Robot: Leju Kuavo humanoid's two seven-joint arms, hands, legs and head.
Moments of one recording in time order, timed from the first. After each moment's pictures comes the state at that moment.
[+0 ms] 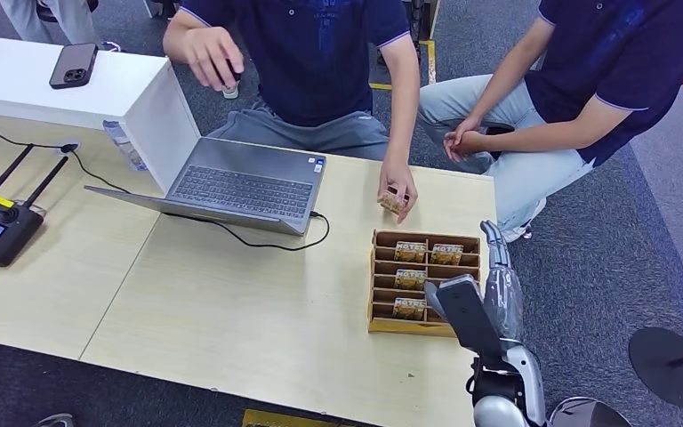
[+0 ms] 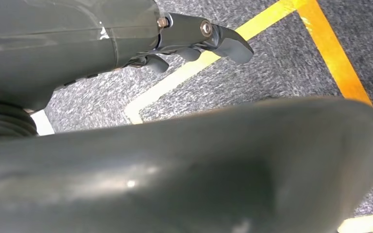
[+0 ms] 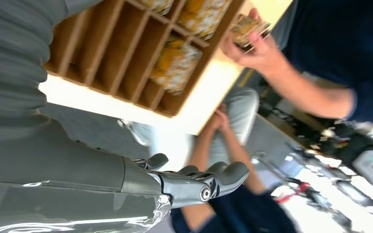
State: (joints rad) left arm -0.13 0.01 -1.20 -0.27 0.69 0.27 -0.14; right arm -0.19 -0.30 0.64 -1.60 0.51 -0.67 0.22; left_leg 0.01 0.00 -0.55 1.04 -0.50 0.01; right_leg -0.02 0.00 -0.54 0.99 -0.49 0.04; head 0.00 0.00
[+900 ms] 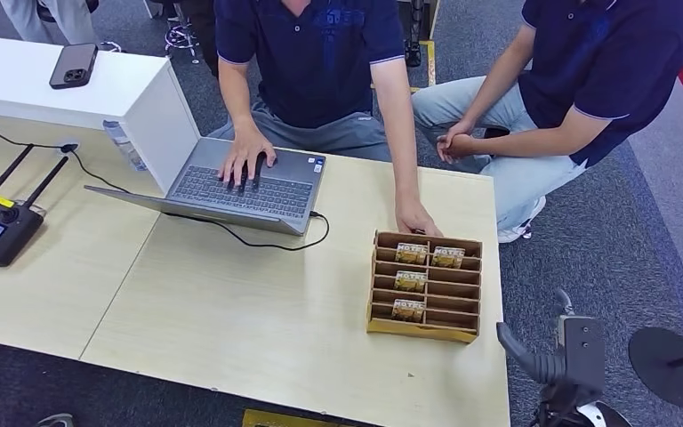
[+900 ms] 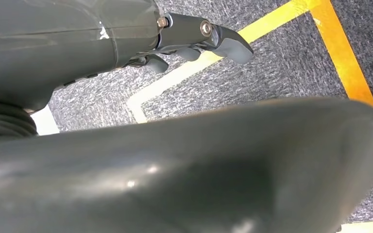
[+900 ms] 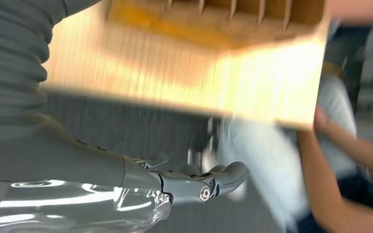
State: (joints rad) left arm -0.11 0.01 -1.17 -0.27 0.72 0.28 -0.16; right arm 0.05 -0.37 0.33 -1.55 -0.18 -0.51 -0.08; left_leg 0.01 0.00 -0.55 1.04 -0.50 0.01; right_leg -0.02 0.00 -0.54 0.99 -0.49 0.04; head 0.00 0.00
